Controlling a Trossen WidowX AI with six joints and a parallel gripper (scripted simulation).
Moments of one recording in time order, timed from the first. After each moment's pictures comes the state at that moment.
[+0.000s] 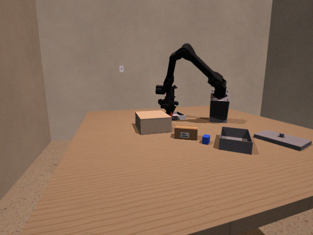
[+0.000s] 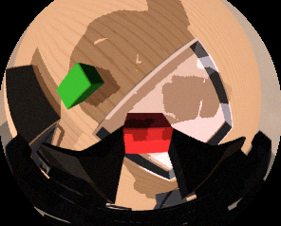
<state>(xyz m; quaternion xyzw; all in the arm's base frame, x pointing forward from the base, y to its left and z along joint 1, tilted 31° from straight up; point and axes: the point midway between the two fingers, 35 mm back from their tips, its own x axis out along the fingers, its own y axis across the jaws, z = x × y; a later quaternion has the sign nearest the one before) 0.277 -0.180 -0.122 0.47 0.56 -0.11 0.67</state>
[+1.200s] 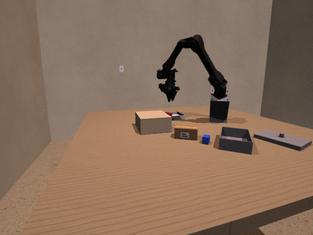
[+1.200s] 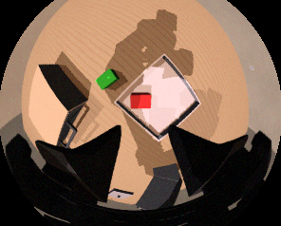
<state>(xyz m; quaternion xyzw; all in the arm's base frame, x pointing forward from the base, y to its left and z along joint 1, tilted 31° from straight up) 0.235 -0.220 -0.029 0.48 0.57 -0.11 0.66</state>
